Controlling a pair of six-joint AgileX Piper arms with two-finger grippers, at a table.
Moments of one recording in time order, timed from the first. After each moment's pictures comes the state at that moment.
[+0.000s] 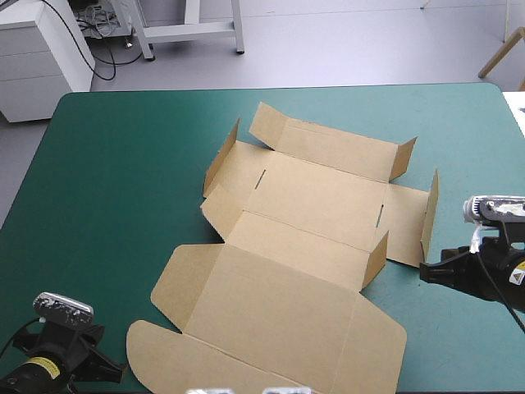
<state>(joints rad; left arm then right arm) -0.17 0.31 -0.46 0.01 1.10 0.13 0.07 0.75 -1.08 0.17 1.25 0.02</state>
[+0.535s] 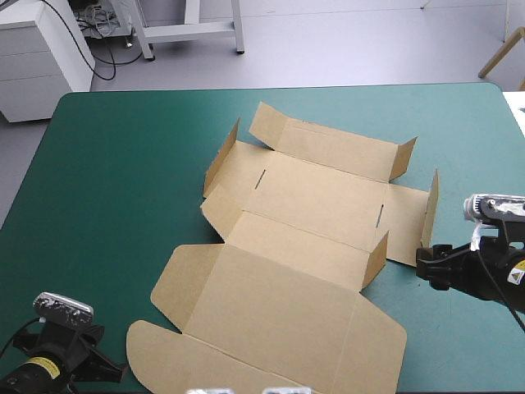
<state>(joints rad) -0.17 0.31 -0.46 0.01 1.10 0.13 0.07 0.75 -1.08 0.21 1.24 0.06</state>
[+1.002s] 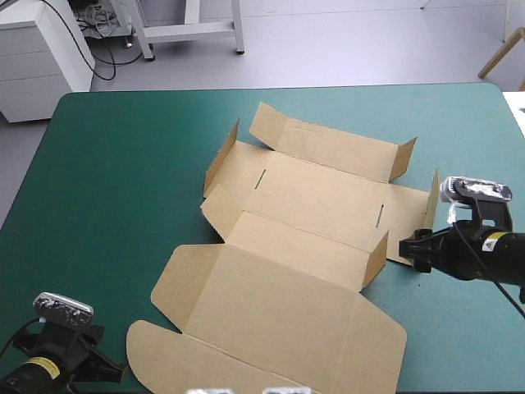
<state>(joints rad) -0.17 0.31 -0.46 0.01 1.10 0.13 0.07 0.91 -1.08 0.27 1.24 0.05</state>
